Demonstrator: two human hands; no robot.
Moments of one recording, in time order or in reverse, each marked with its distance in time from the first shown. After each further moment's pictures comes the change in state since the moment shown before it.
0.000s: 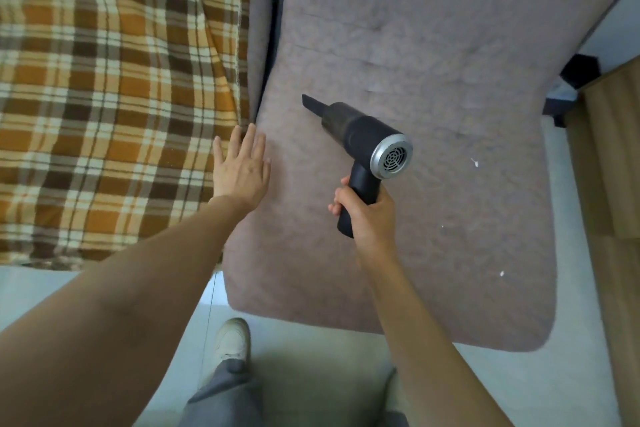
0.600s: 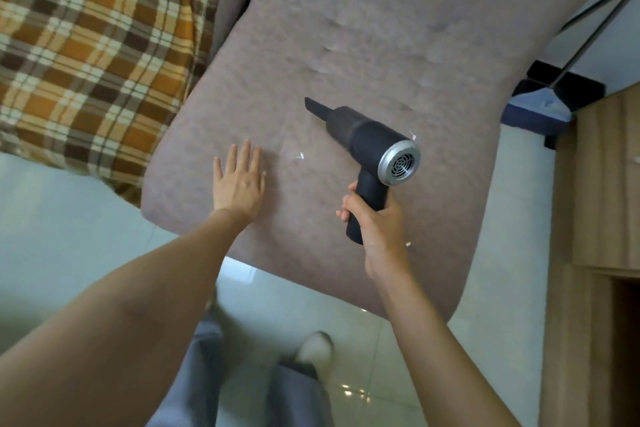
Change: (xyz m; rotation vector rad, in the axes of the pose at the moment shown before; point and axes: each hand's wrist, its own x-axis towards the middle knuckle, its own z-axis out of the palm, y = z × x) left_hand -0.125 0.201 0.053 -0.173 -0.042 -0.264; right_hand -0.009 -0.004 -0.237 -0.133 -0.186 0.019
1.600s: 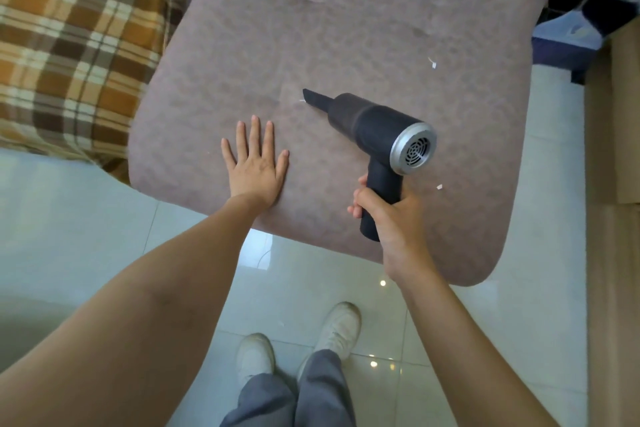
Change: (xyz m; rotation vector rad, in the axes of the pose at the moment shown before) left_hand -0.014 -0.002 0.099 -0.014 0.045 0.018; right_hand -0.035 0.085 -0.017 -0.015 0.020 0.054
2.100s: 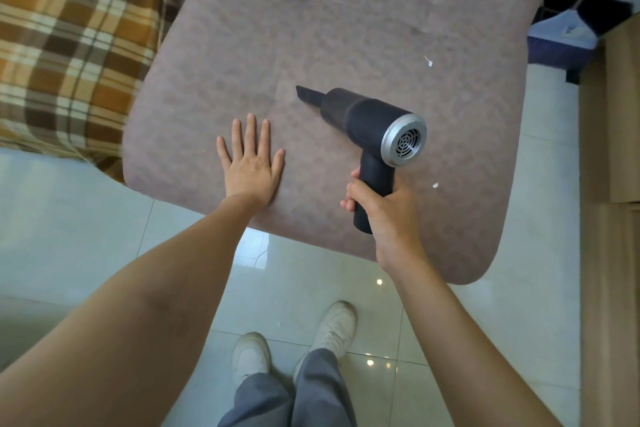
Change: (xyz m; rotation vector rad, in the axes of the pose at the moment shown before) left_hand -0.003 -0.001 0.002 0.002 0.031 0.011; right_hand 0.003 -0.003 0.006 0.008 0.010 0.018
